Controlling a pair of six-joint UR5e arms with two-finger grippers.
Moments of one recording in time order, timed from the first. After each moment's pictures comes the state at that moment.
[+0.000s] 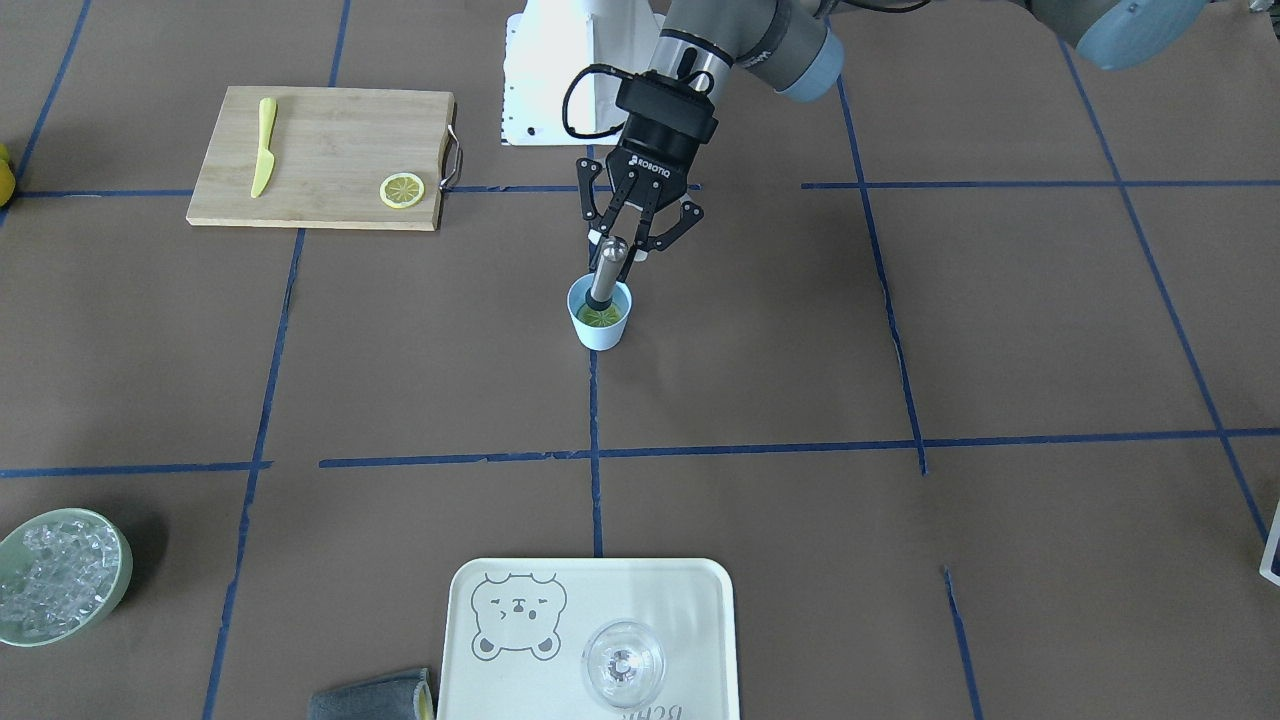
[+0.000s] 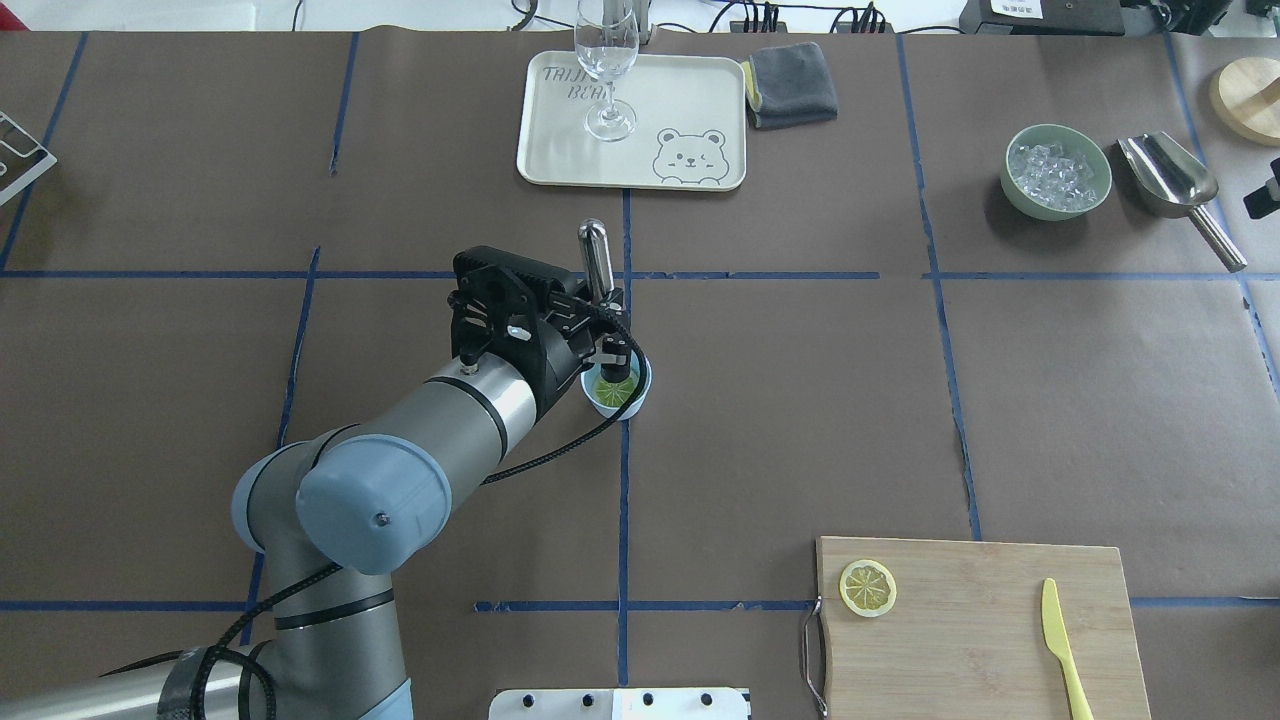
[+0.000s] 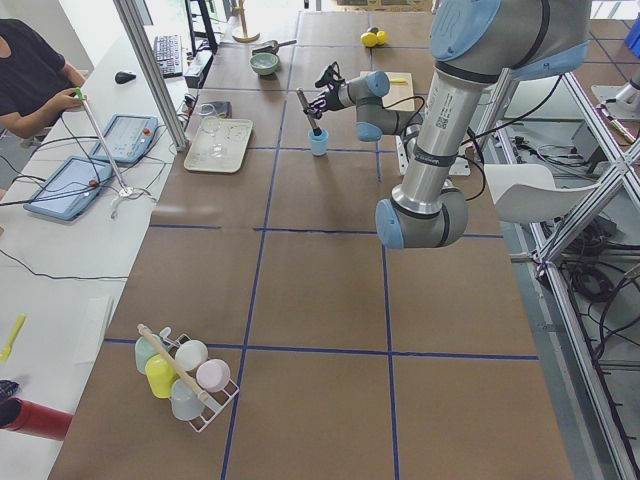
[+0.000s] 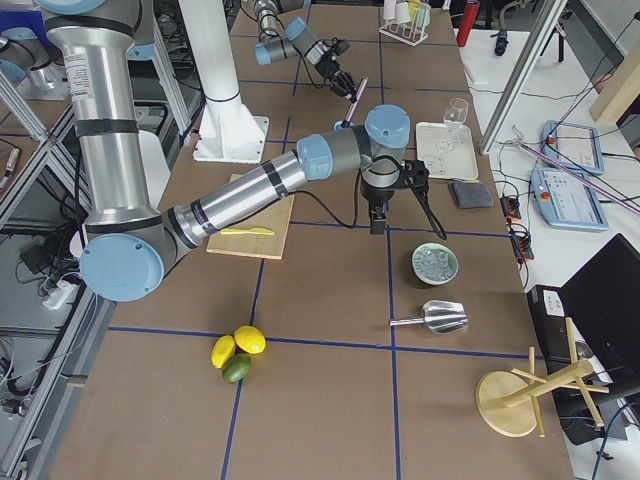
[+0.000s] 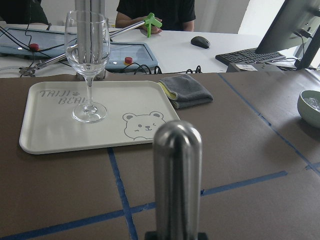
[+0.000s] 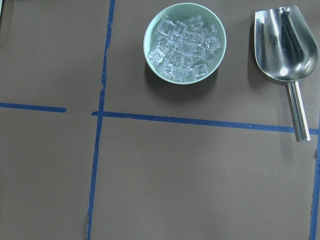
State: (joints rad) left arm -0.32 -2.12 -1.84 -2.21 -1.06 -0.93; right arm 1.40 -1.46 1.98 -1.81 2.44 0.24
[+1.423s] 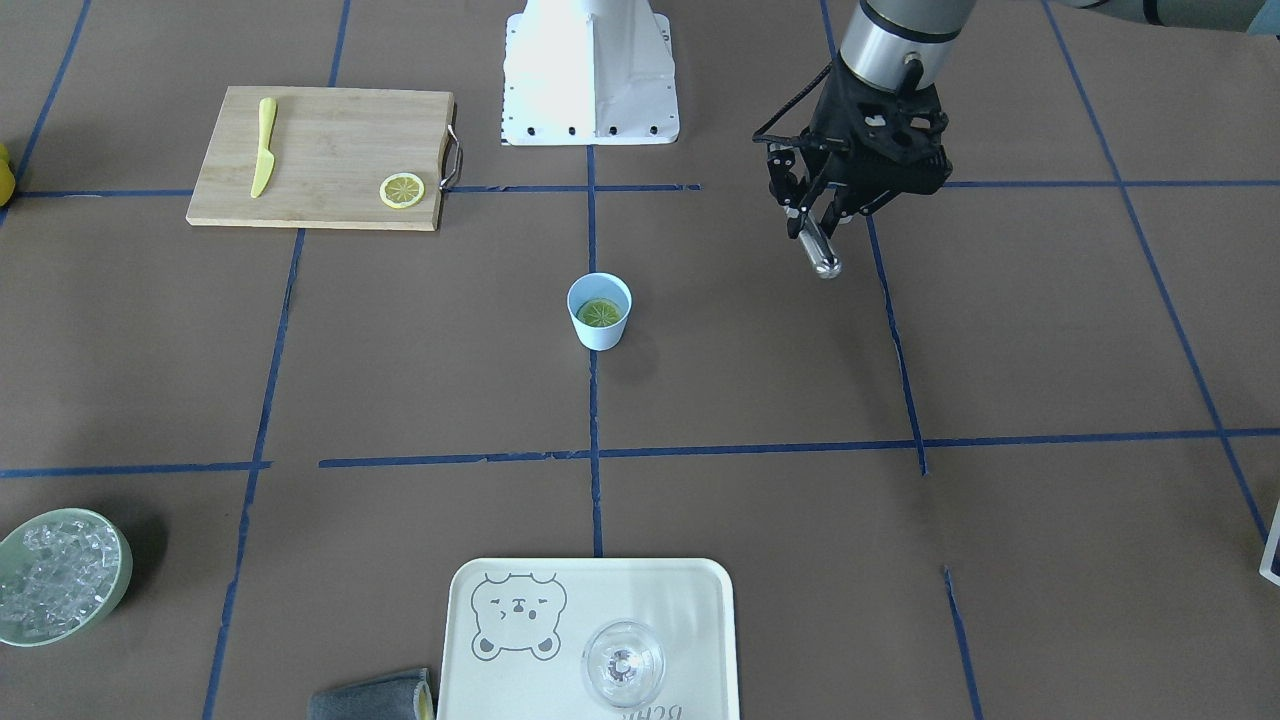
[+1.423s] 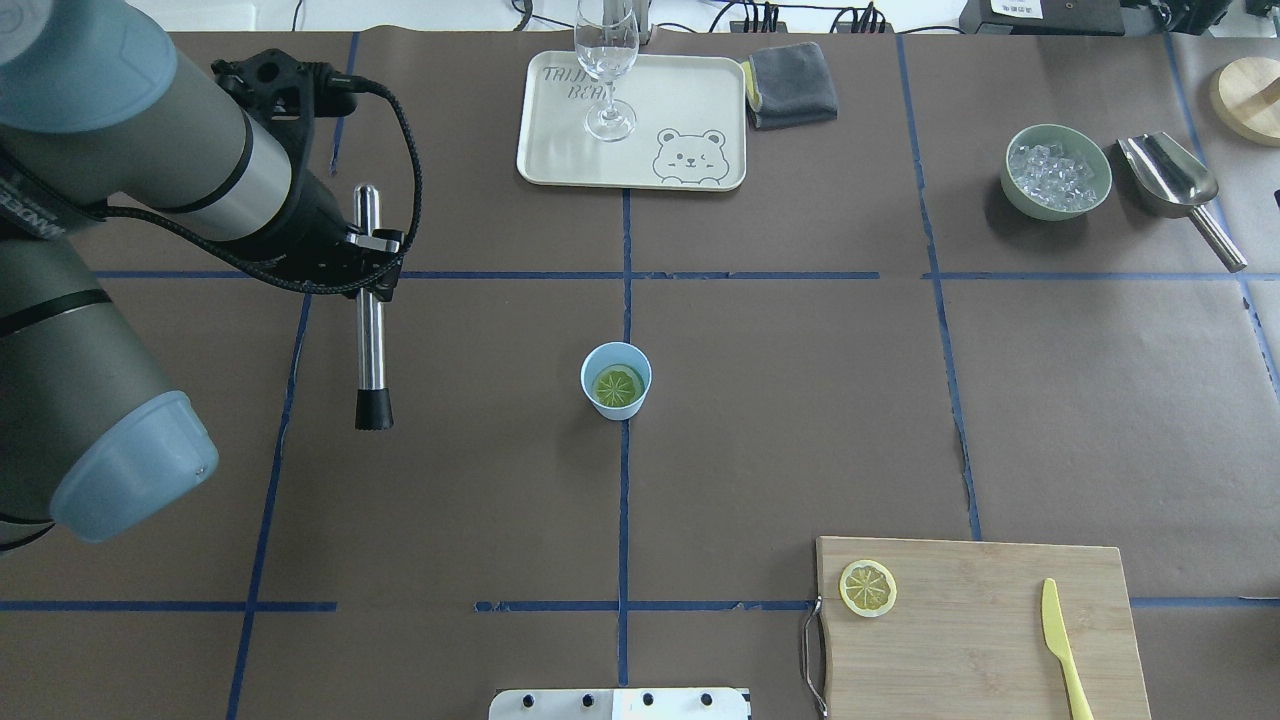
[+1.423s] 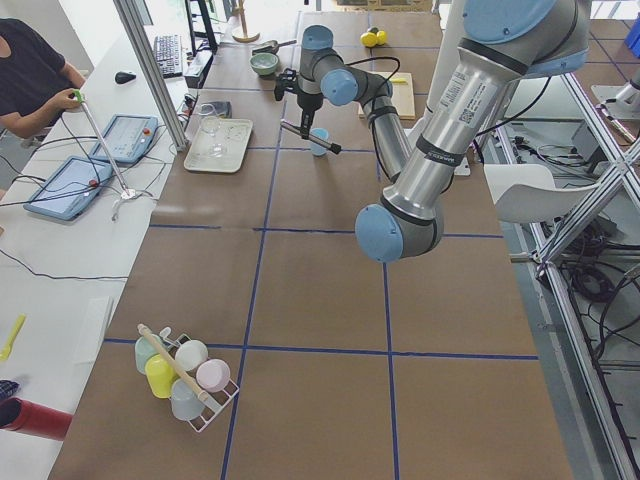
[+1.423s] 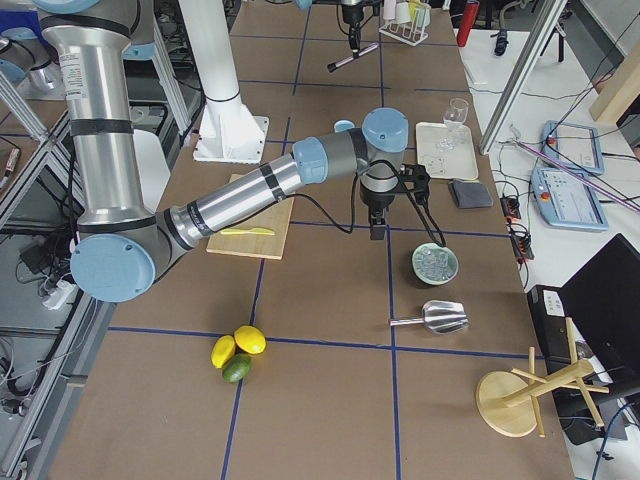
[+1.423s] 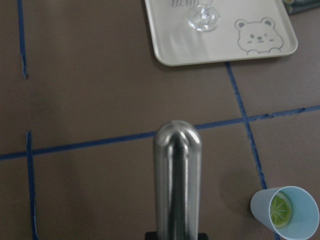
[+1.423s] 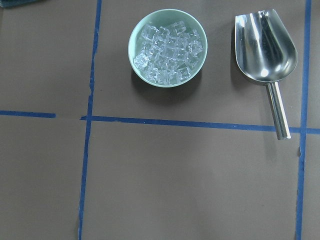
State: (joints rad) left arm -0.79 -2.11 -2.08 -1.26 -2.09 -1.00; right arm 1.44 -1.48 1.98 -1.81 2.43 0.23
